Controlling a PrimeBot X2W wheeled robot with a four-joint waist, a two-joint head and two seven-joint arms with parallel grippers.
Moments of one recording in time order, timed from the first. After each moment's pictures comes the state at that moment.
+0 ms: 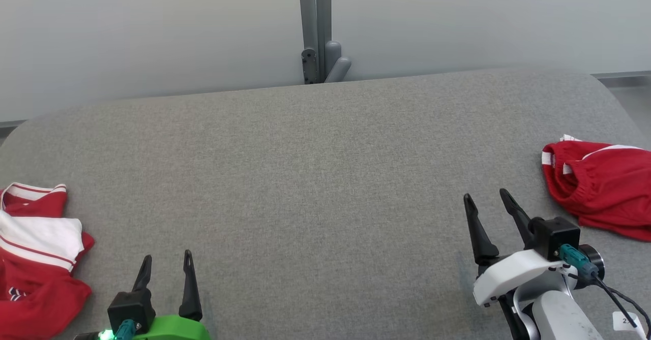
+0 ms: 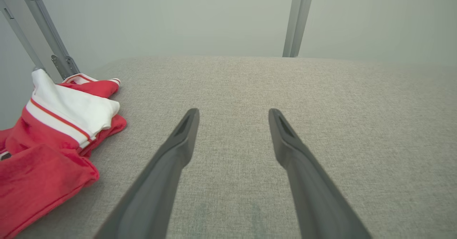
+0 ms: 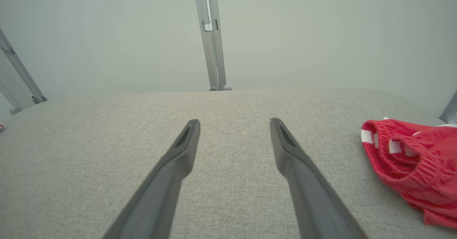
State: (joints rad) left arm -0.01 0.05 -0.04 0.37 -0.15 0.02 -0.26; right arm -0.17 -0.08 0.07 0.40 0.15 0.13 -0.26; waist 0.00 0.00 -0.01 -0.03
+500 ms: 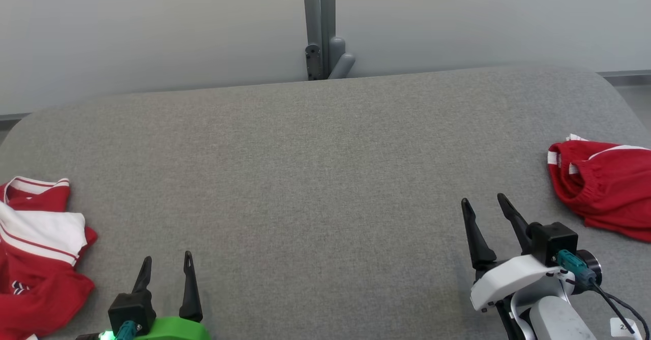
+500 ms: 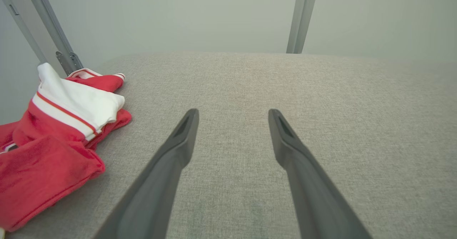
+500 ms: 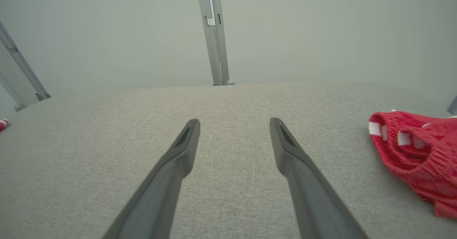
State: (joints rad) left arm 0.00 0.05 -0.04 0.36 -0.14 0.03 -0.26; right arm -0.15 -0.06 0.07 0.38 0.16 0.13 -0.26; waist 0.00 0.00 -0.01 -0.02
